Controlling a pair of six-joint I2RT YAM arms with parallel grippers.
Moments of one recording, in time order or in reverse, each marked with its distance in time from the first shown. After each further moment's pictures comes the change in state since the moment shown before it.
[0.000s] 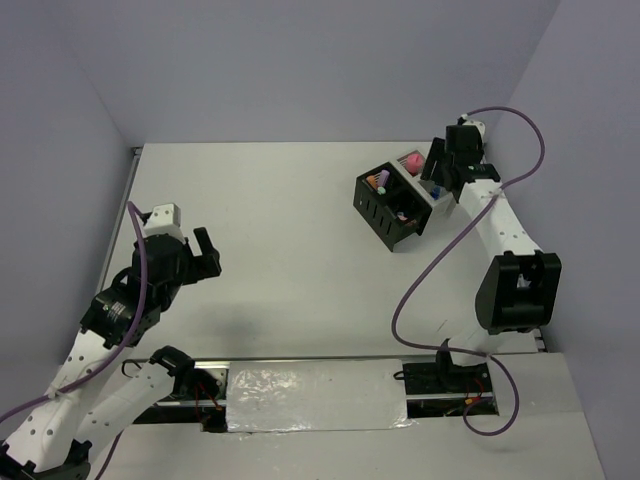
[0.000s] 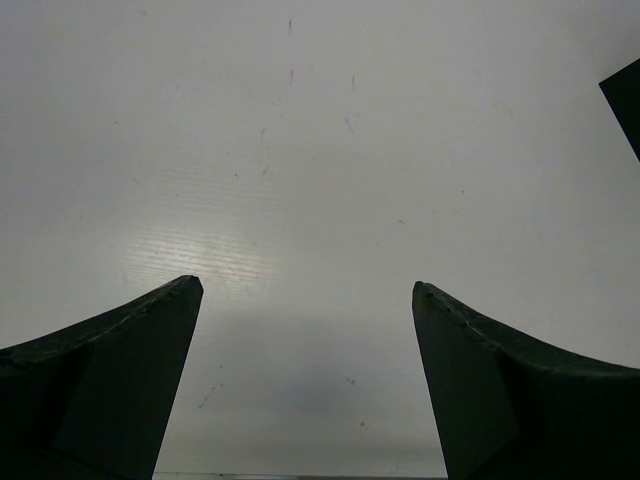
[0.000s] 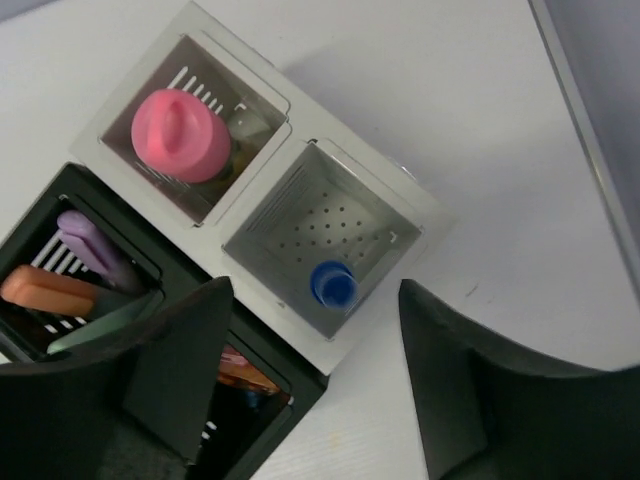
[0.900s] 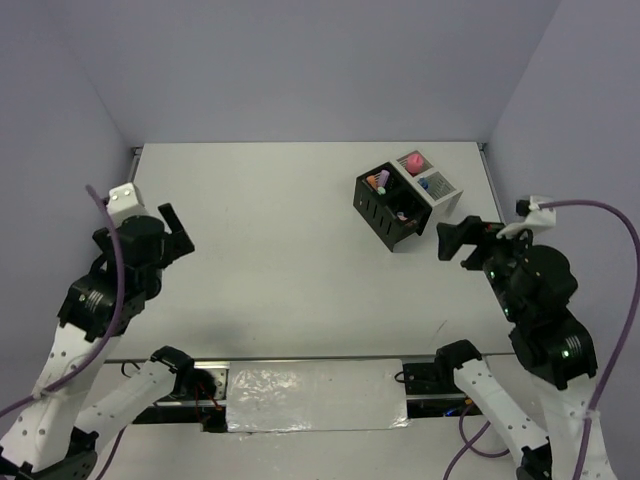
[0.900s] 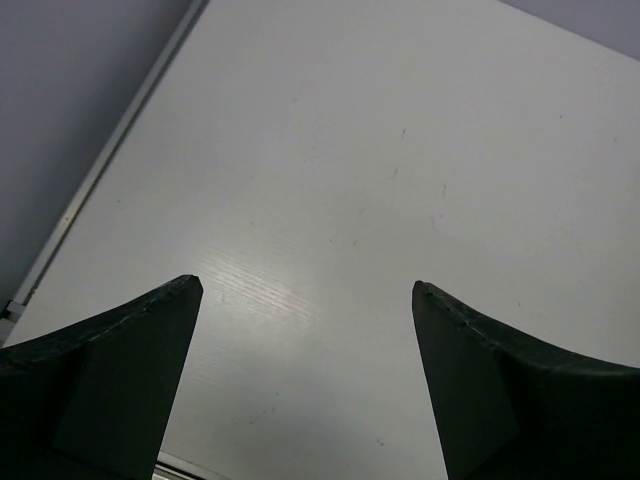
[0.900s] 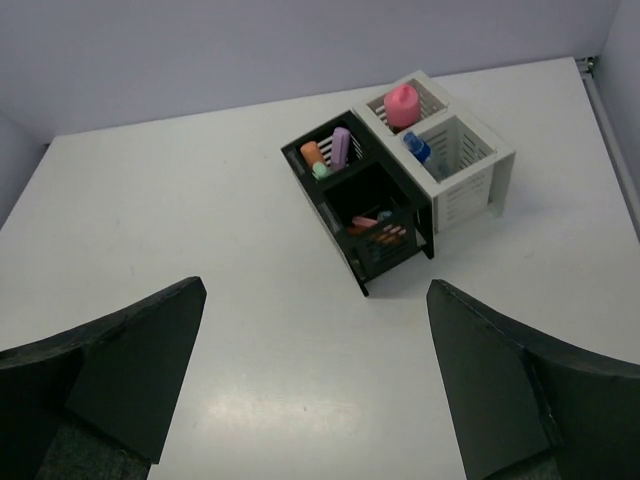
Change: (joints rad) left arm 0.053 0.114 0.248 -0.137 -0.251 -0.051; right arm 0.282 -1.019 -0.247 -0.264 -0.064 0.011
